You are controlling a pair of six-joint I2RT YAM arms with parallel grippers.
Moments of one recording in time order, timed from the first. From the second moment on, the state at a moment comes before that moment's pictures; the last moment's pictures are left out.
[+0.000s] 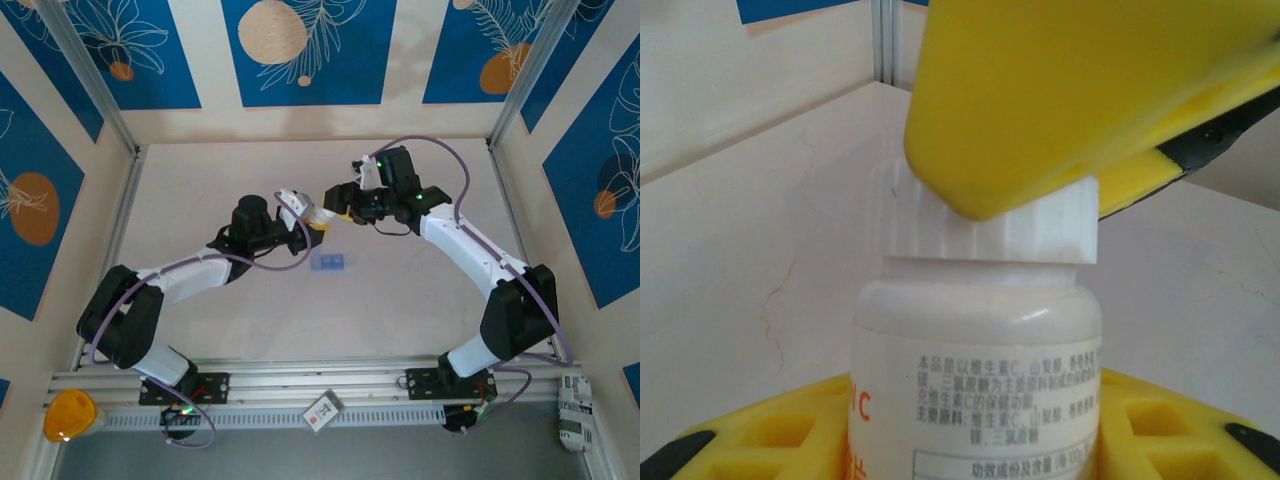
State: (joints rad) left arm -0.58 1.52 0.83 0.42 0.51 0.03; right arm 0.44 1.51 1.27 -0.45 -0.62 0.71
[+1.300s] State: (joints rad) left arm -0.53 1.50 0.84 0.36 0.53 0.01; right arm 0.40 1.51 1.24 -0.37 -0.63 0.69
